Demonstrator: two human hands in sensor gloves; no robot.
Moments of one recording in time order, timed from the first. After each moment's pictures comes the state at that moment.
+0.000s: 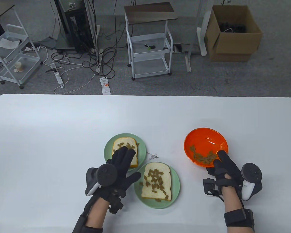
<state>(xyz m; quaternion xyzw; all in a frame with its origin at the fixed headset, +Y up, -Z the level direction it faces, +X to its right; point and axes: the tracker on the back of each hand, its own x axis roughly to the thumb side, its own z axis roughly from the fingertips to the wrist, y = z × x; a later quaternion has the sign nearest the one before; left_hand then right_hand) -0.164 -0.756 -0.276 -0.03 -0.15 0.30 0.94 0.314 -0.789 -0.293 -0.25 -0.09 0.77 0.58</state>
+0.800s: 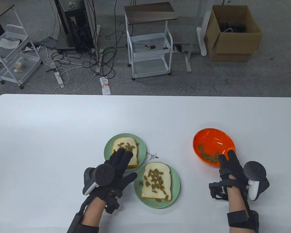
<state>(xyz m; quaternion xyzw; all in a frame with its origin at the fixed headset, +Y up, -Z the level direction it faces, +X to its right) -0.175 -0.761 -0.277 -0.02 -0.15 0.29 0.94 0.311 -0.754 -0.282 -0.22 -0.08 0.88 0.42</state>
